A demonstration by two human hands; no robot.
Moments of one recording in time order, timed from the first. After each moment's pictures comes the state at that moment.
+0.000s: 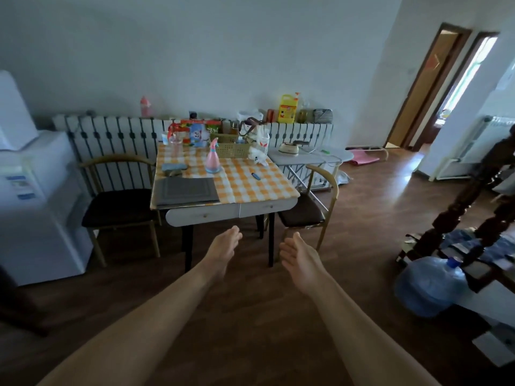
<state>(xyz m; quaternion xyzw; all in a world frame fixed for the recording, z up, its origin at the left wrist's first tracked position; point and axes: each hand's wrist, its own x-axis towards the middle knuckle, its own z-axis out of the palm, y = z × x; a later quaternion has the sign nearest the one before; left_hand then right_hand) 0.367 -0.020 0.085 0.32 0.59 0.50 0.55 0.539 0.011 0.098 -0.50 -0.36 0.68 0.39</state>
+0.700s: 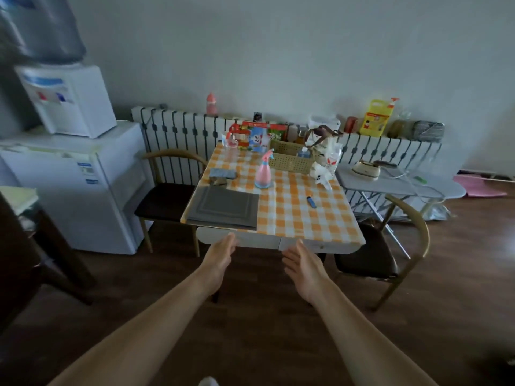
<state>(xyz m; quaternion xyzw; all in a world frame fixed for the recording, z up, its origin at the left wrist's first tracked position) 0.285 0.187 0.065 0.17 0.67 0.57 0.43 0.440 0.289 0.074 -0.48 -0.41 0.74 0.22</state>
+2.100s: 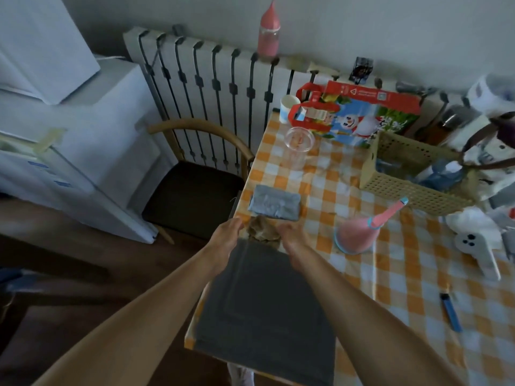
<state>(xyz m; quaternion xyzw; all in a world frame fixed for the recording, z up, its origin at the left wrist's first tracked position) -0.203 0.541 -0.062 -0.05 0.70 0.54 0.47 -0.118 0.666 -0.098 -0.55 -0.60 0.59 0.01</state>
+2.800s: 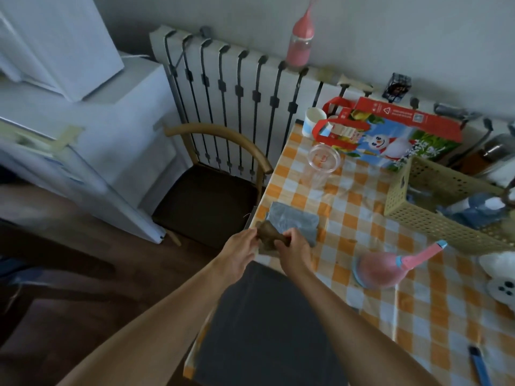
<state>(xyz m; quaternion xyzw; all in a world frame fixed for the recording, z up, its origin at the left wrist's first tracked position) -0.235 0.563 -0.078 -0.14 0.61 0.60 0.50 -0.153 0.668 -0.116 -0.41 -0.81 0.42 0.01</state>
